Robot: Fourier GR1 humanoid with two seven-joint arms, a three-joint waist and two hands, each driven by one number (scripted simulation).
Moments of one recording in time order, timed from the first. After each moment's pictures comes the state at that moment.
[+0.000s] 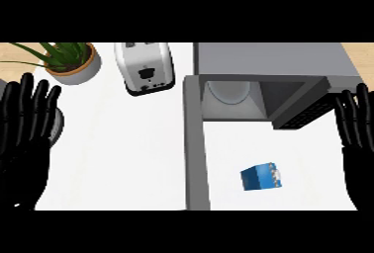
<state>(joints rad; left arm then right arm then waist) -0.03 0.09 -0.03 -2.10 0.01 0.03 -0.02 0.04 -0.06 -0.02 -2.10 -0.02 0.03 -0.01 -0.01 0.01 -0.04</state>
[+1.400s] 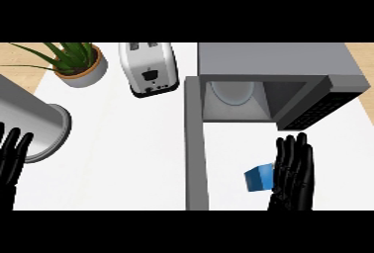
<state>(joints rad) 0.29 0.11 0.13 -2.17 0.23 -0.15 0.00 0.15 -0.01 0.72 -2.11 0.51 -0.83 0.14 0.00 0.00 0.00</state>
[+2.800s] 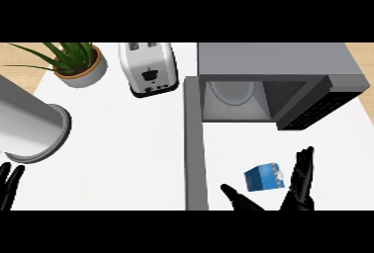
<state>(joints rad) 0.51 0.03 0.17 -2.21 0.22 -0.31 -0.13 0.28 -0.08 0.49 -1.75 0.16 -0.94 -0.32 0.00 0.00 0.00</state>
